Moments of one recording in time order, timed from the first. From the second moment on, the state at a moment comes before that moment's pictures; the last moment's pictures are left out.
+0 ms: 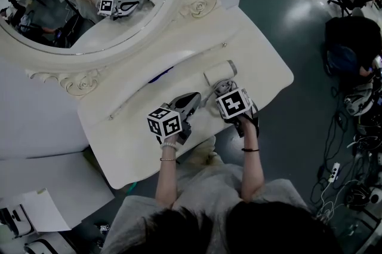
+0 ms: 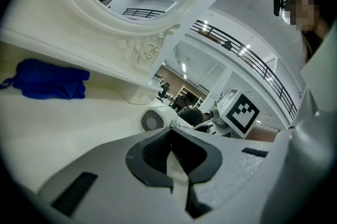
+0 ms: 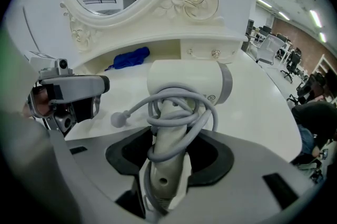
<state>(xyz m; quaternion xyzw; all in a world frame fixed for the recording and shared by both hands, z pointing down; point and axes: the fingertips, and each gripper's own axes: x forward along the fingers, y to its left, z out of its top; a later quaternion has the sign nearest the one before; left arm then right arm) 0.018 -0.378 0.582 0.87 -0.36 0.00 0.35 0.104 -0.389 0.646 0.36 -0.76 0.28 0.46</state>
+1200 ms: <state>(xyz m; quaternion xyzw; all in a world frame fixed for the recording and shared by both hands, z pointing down) 0.030 -0.353 0.565 0.89 -0.33 -0.02 0.32 0.116 -0.388 0.611 0.47 -0.77 0.25 0.34</state>
